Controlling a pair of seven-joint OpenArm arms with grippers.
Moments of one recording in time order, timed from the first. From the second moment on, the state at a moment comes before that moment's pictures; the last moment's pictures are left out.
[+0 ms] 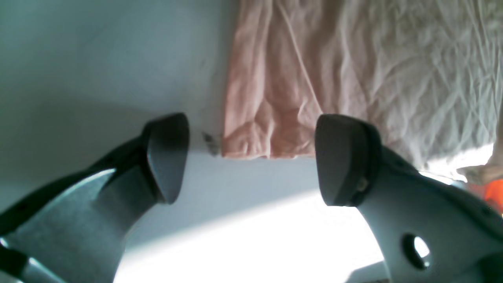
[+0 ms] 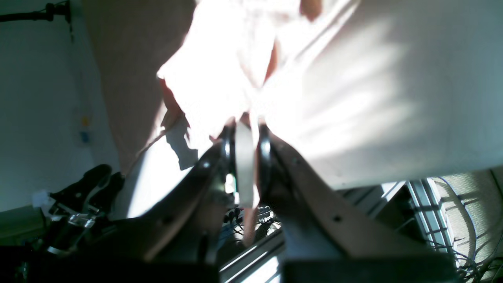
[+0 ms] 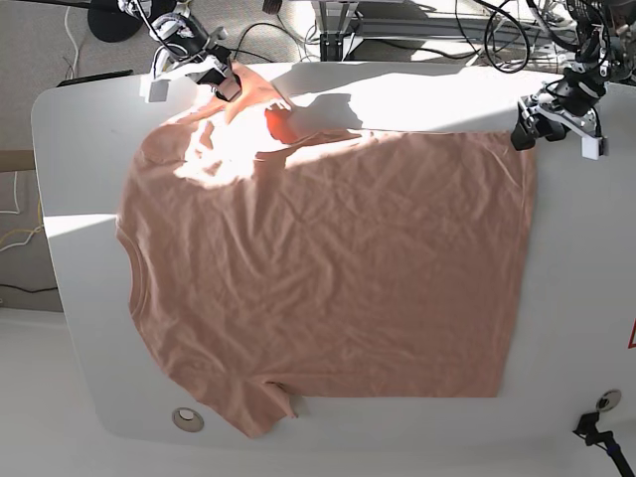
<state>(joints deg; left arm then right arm) 27.4 -22.3 -25.6 90.1 -52.0 -19.8 40.5 -40.7 4.4 15.9 102.2 62.4 12.6 -37.4</state>
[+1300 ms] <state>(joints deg) 35.4 -22.1 -24.5 96.3 -51.5 -19.5 39.3 -50.1 4.9 16.4 108.3 62.3 17.2 -37.2</state>
